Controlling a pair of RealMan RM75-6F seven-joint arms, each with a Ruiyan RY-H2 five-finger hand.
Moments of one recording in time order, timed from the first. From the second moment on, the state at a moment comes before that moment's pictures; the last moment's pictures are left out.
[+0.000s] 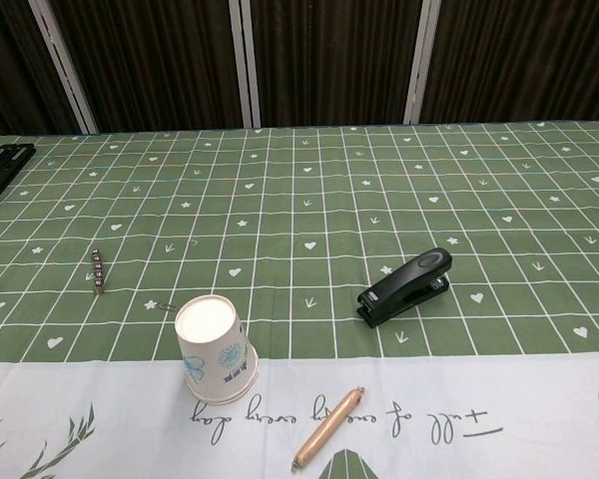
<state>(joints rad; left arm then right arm) -0.22 -1.17 -0.01 -1.71 1.43 1.45 0.35 0.05 -1.08 0.06 -1.70 -1.41 1.44 -0.14</state>
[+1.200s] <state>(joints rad) -0.58 -1.32 -0.08 -1.21 1.50 1.00 0.41 0.04 -1.07 0.07 -1.70 -1.39 1.45 -0.14</state>
